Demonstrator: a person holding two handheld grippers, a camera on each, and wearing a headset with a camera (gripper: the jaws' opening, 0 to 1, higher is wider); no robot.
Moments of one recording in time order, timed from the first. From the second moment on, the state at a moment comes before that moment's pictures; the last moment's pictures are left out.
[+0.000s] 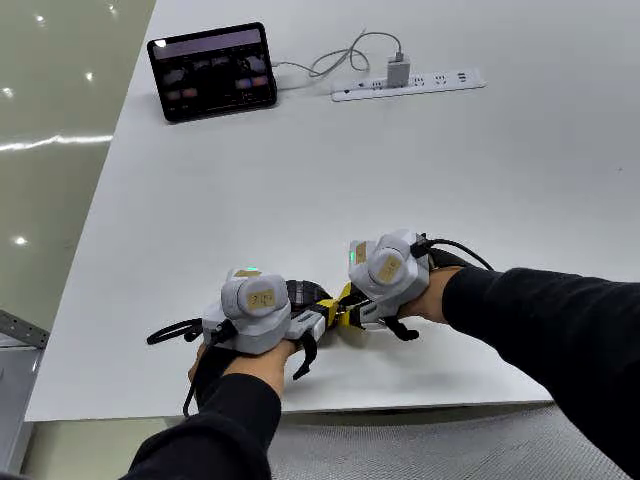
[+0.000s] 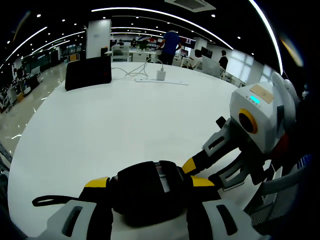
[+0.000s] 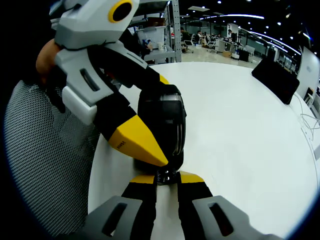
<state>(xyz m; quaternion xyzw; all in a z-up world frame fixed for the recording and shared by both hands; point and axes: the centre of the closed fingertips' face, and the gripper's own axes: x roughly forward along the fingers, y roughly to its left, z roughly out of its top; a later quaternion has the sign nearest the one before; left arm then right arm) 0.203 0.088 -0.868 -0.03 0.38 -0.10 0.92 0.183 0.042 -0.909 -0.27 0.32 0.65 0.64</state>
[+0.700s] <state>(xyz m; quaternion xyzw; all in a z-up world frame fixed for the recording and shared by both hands) 0.204 0.089 -0.867 -0.04 0.37 -0.10 0.92 0.183 0.040 -0.906 -0.26 0.31 0.64 0.66</state>
